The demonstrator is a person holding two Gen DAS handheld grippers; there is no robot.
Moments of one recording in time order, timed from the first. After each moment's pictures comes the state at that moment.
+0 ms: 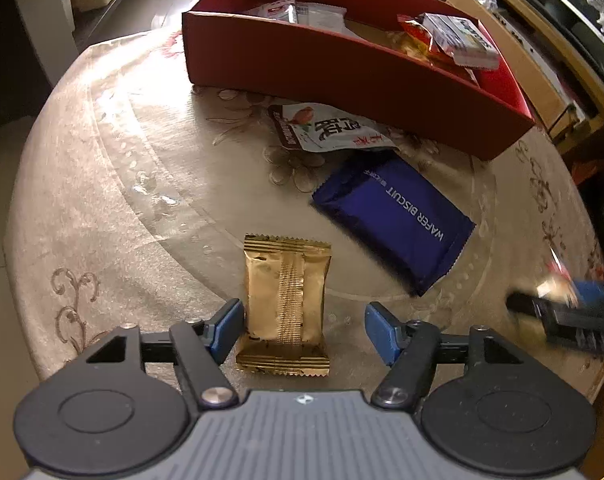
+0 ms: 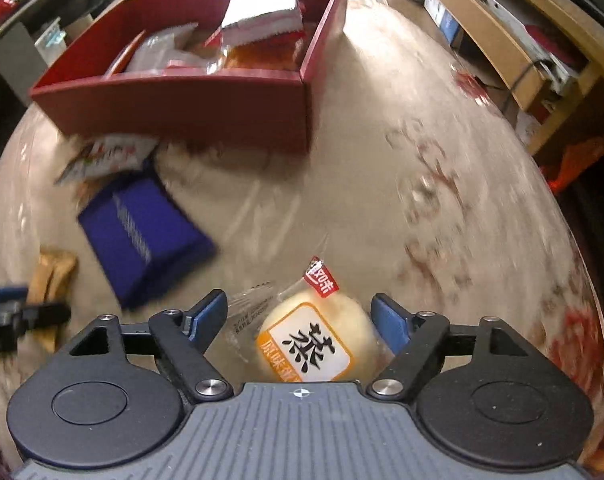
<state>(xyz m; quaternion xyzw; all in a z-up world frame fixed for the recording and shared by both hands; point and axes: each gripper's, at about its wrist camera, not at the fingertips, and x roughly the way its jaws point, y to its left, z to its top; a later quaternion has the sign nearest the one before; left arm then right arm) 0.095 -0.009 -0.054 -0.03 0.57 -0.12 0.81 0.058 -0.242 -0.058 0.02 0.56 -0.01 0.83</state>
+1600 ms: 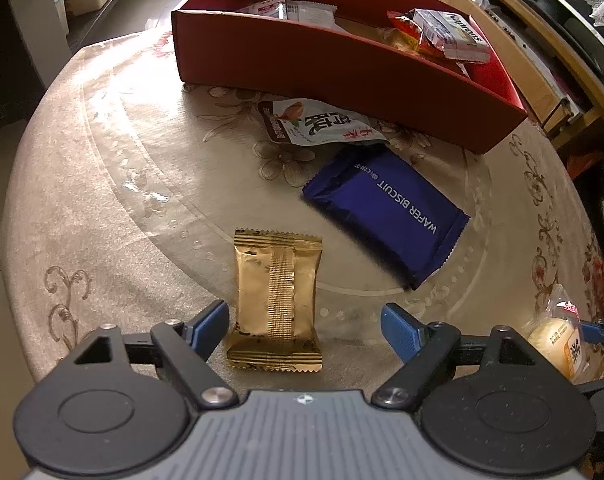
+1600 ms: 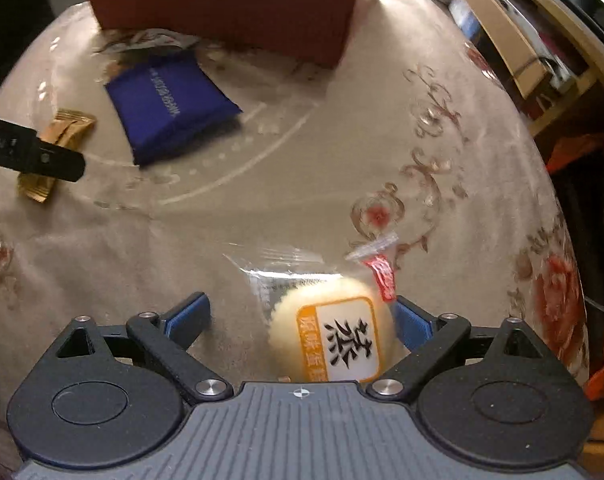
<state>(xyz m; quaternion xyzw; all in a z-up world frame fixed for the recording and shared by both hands) 0.091 -0.010 -0.058 -0.03 0.56 -0.13 0.81 0.021 -0.220 -0.075 -0.06 0.56 0.02 0.82</state>
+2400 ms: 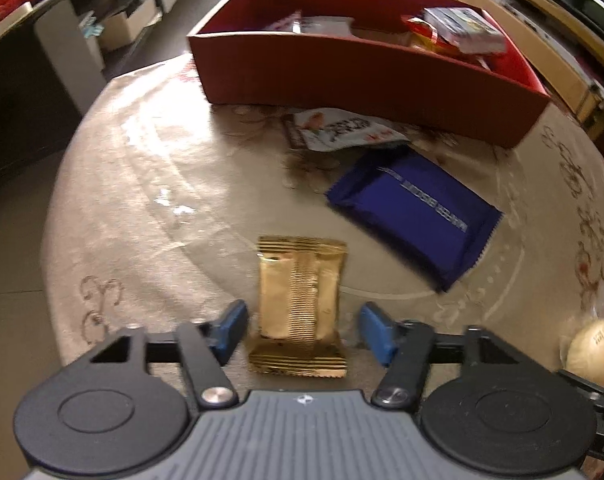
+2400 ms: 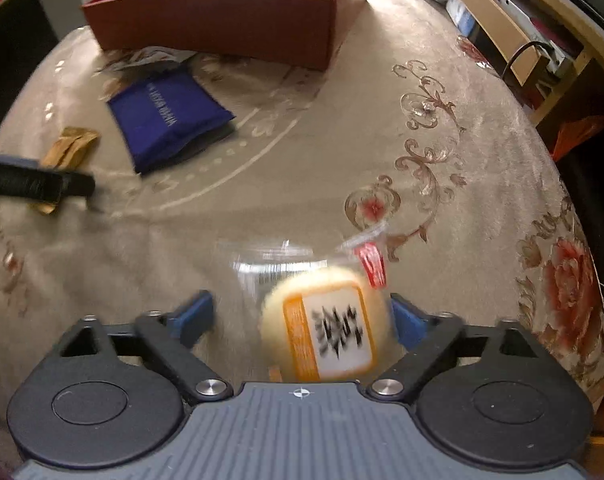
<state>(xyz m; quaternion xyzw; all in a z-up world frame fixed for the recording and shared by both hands) 0.073 -0.024 -0.058 0.03 0.53 -0.07 0.85 0.004 -0.237 -0.073 -0.04 0.54 0.03 0.84</state>
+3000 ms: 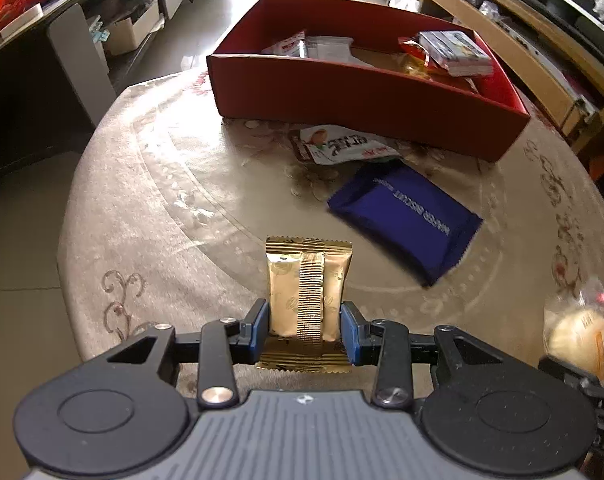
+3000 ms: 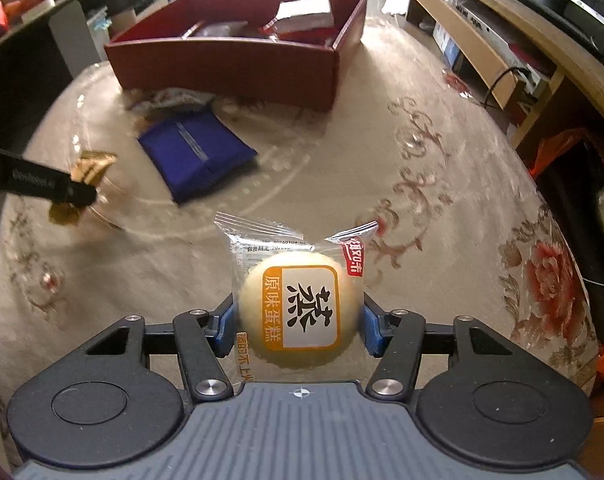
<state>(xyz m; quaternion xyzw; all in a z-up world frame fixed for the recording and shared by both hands) 0.058 -0.015 -0.039 0.02 0.52 -0.08 0.85 -0.009 -0.216 -0.043 -0.02 0.50 0.01 0.86</state>
